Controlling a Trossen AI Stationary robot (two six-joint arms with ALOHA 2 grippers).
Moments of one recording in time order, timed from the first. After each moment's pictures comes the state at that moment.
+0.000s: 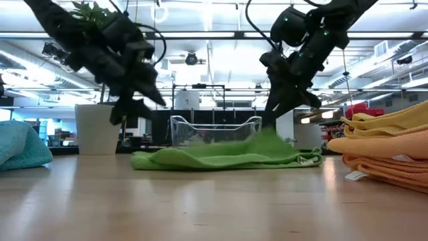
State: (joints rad) left arm 0.27 1.27 0.48 0.15 0.29 -0.72; right arm -0.27 1.40 0.84 -0.33 0.00 0.70
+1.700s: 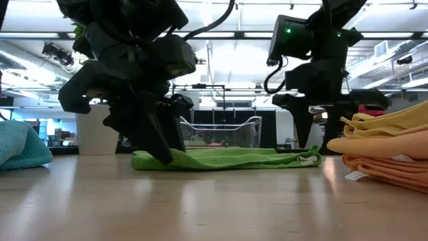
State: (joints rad) left arm -0.25 1.79 0.89 -0.01 0.01 0.09; right arm -0.03 1.58 0.88 -0.63 0.02 -0.63
